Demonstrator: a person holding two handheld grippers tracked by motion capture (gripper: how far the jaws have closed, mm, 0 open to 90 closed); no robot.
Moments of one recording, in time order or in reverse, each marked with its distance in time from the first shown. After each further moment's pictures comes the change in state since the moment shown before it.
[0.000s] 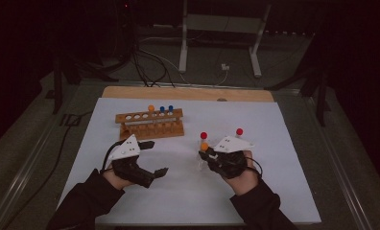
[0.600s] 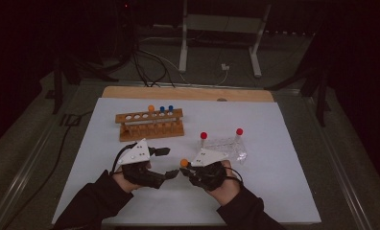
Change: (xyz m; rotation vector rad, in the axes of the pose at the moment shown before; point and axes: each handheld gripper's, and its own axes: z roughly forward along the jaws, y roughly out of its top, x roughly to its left) left arm -0.017 0.007 0.018 -0.023 -0.078 0.039; right arm 0.040 -0.009 0.033 0.075 0.136 -0.064
